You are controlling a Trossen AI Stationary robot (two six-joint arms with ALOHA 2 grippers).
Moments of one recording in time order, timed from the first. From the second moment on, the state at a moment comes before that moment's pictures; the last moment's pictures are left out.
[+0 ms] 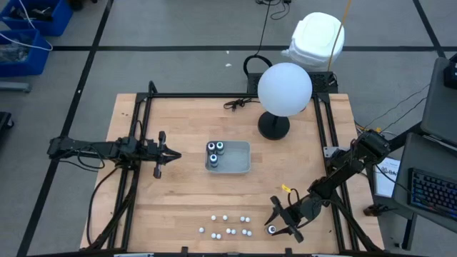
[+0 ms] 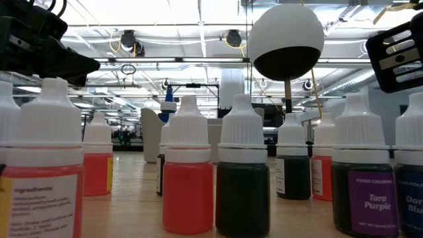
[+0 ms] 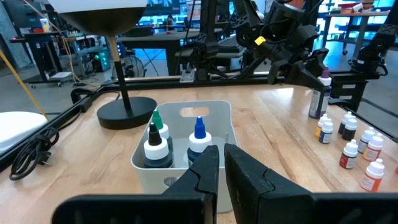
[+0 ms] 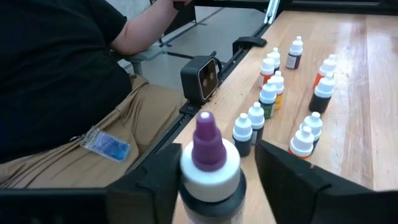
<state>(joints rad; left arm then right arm) -0.07 0.18 0.01 0.10 -0.04 0.04 0.80 1.68 0.49 0.86 0.21 0.21</state>
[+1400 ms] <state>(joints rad) -0.07 0.18 0.01 0.10 -0.04 0.04 0.57 0.68 0.27 0.32 0.45 -0.02</state>
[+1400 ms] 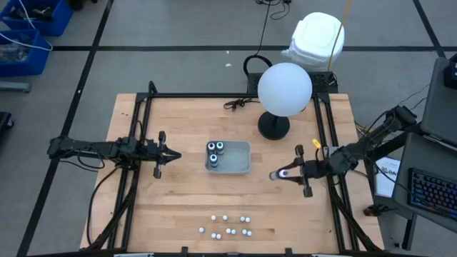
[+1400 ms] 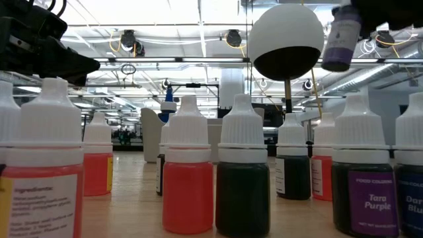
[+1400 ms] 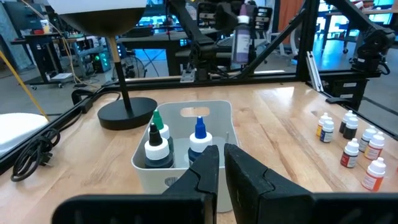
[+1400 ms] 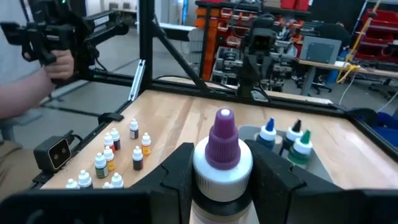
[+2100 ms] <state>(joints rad) -0.07 0.18 0.01 0.10 -0.05 0.02 0.49 0.46 0.05 0.32 0.48 0.09</state>
